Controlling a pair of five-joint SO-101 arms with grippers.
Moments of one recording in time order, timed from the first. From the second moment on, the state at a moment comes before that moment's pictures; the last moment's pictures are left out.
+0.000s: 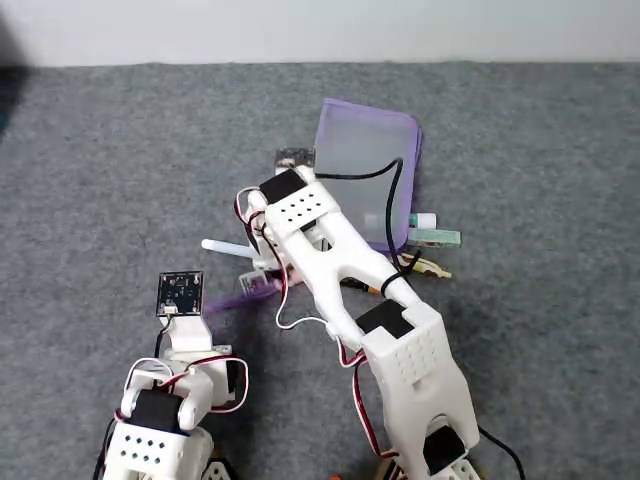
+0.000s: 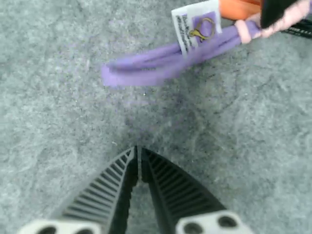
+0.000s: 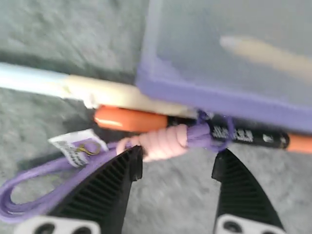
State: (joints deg) left arm 6.2 -85.8 96.1 65.7 18.2; right arm -35.5 37.5 -26.0 86.4 -36.4
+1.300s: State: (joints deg) left arm 6.2 -85.8 96.1 65.7 18.2; right arm -35.2 32.3 -27.1 95.2 -36.5
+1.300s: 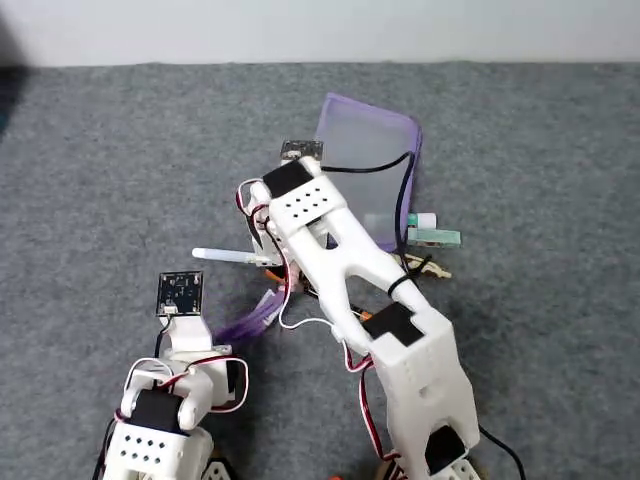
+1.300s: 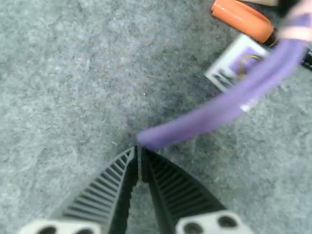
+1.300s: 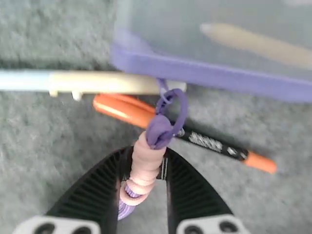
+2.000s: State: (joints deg) left arm 9.2 -85.8 96.1 65.7 18.2; right arm -25.6 15.4 -13.3 100.3 -17.7
